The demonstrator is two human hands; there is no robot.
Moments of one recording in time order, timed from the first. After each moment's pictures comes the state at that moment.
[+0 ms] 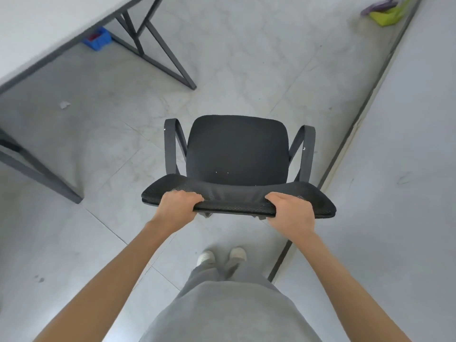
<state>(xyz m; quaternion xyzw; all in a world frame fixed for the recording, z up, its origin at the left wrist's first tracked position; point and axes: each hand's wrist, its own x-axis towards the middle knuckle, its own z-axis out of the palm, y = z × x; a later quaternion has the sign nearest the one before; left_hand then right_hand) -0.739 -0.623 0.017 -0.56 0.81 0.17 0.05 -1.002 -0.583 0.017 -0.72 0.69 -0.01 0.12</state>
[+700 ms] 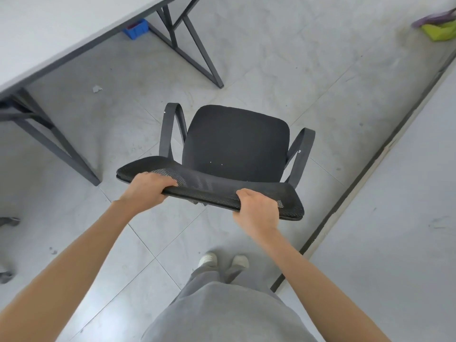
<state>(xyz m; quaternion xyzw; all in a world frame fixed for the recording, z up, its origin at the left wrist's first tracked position) -0.649 -0.677 0.014 -0.61 0.78 0.14 0.02 -0.915 -0.649 0.004 -0.77 0.62 -0.01 0.16</state>
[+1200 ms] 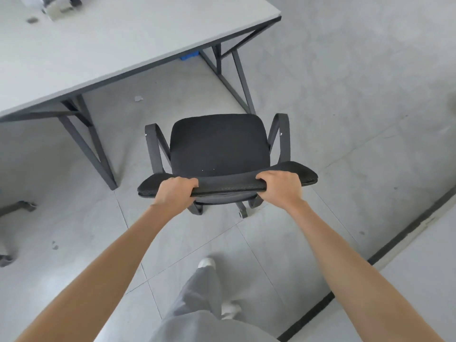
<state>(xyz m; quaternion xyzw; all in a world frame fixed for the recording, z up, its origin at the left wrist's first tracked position) -0.664 -0.783 0.015 -0.74 0.66 0.13 0.06 -0.912 -0.879 0.000 -0.86 0.49 0.00 0.12</state>
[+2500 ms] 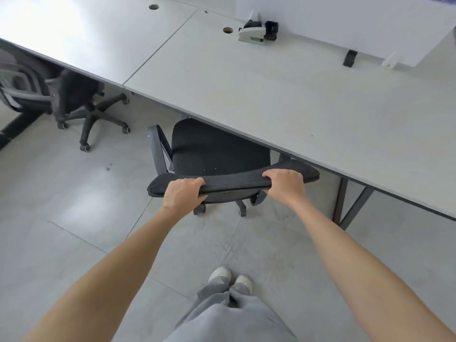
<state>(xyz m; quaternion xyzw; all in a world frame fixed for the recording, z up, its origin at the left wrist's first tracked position) -0.490 -1.022 -0.002 -0.97 0.24 0.07 -0.07 -0.541 -1.286 0.005 -0.99 0.06 0.08 0.09</state>
